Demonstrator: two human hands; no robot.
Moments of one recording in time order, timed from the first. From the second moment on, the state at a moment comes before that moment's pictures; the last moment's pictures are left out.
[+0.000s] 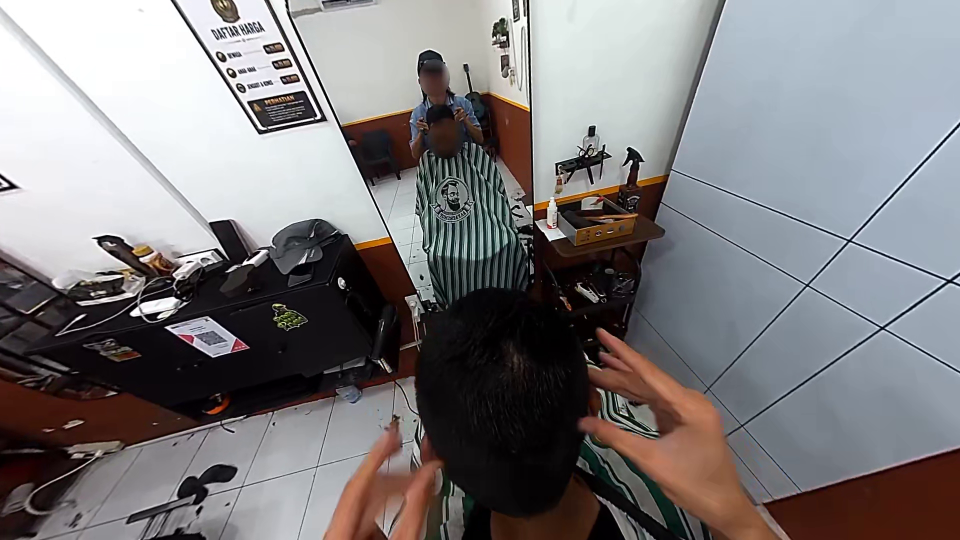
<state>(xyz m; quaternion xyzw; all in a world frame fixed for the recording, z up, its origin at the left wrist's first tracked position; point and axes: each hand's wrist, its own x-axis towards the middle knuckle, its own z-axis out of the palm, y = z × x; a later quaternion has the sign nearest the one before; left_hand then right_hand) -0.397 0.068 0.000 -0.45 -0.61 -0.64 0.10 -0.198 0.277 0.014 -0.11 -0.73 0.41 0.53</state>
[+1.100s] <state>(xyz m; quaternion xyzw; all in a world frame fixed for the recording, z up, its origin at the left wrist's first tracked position) -0.469 0.197 0.009 -0.49 -0.46 -0.71 -0.21 -0.307 0.345 0.025 -0.04 -0.63 0.72 0.29</state>
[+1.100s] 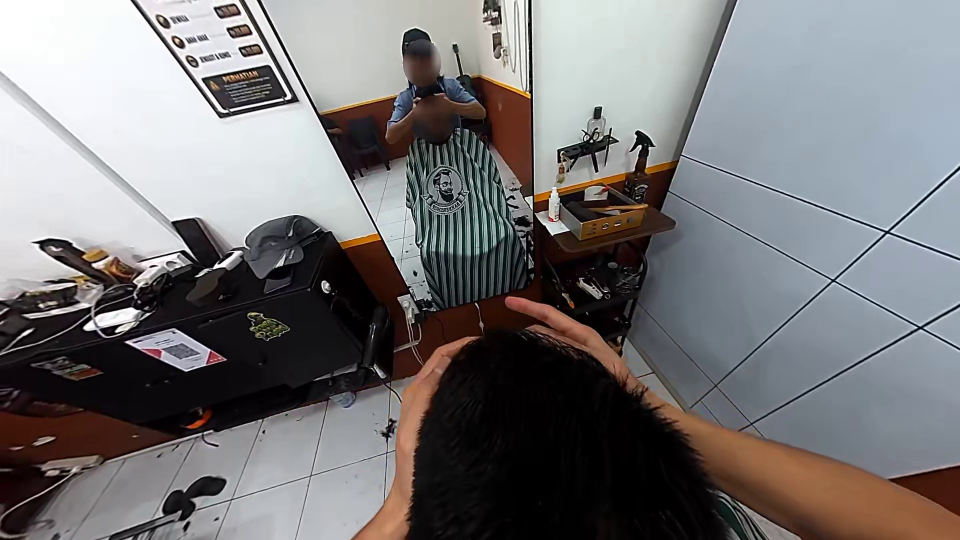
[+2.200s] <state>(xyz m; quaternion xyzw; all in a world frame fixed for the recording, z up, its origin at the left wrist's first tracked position) -0.475 0.205 0.002 -0.47 -0.50 -0.72 -0.10 -0.325 0.358 -0.002 0.04 -0.68 0.64 0.34</state>
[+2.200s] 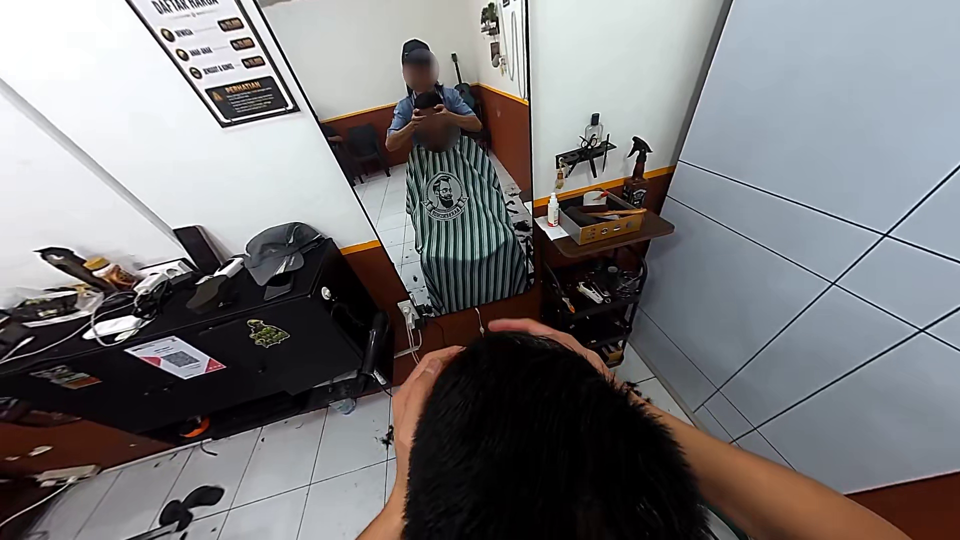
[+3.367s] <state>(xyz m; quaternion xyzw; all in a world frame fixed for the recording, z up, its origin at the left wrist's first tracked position) -0.450 0.122 -0.027 -0.47 -0.52 -0.71 -0.03 -0.270 0.320 -0.010 -0.08 -0.67 0.48 0.56</state>
